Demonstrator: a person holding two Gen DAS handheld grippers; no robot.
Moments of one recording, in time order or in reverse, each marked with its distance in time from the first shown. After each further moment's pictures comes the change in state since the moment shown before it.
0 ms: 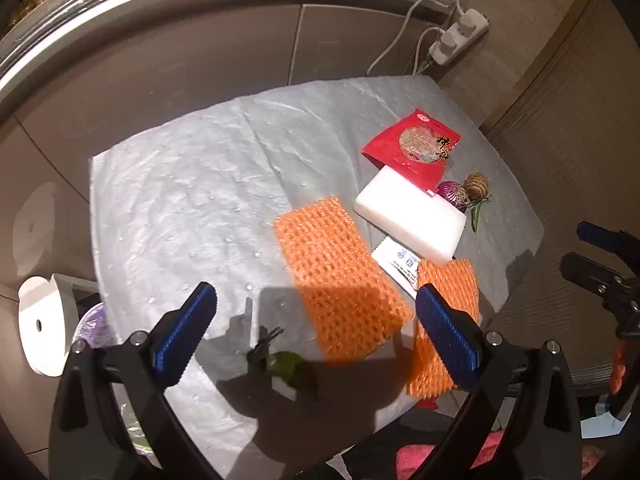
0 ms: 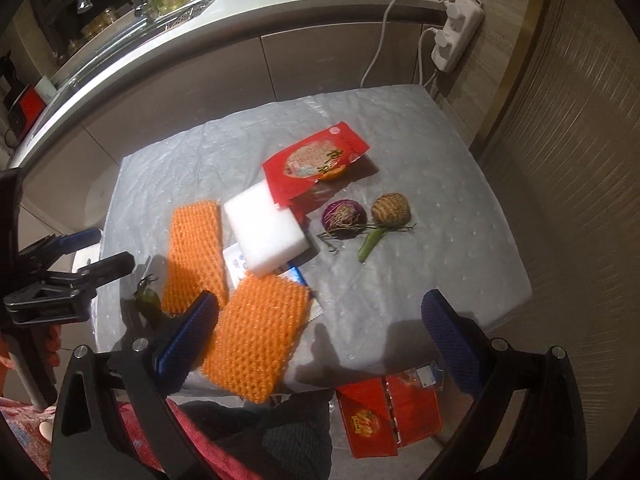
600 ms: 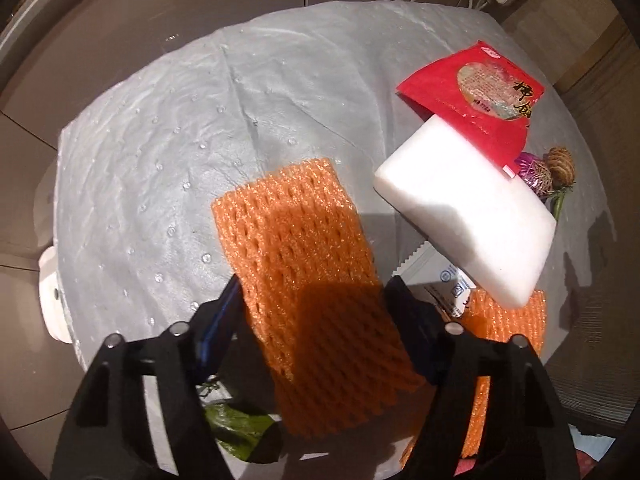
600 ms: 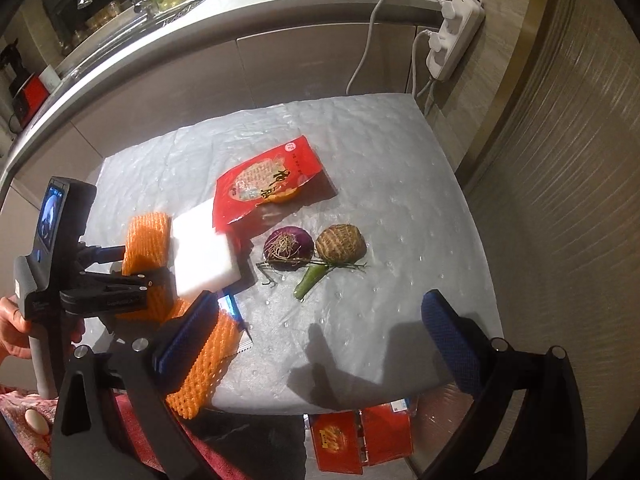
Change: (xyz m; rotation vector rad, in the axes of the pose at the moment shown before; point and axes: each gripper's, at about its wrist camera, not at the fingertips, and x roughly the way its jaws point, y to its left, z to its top) left arm 0.088 -0.031 0.010 -0.040 0.183 0.196; right arm 0.035 -0.051 0.034 -0.076 0.007 0.039
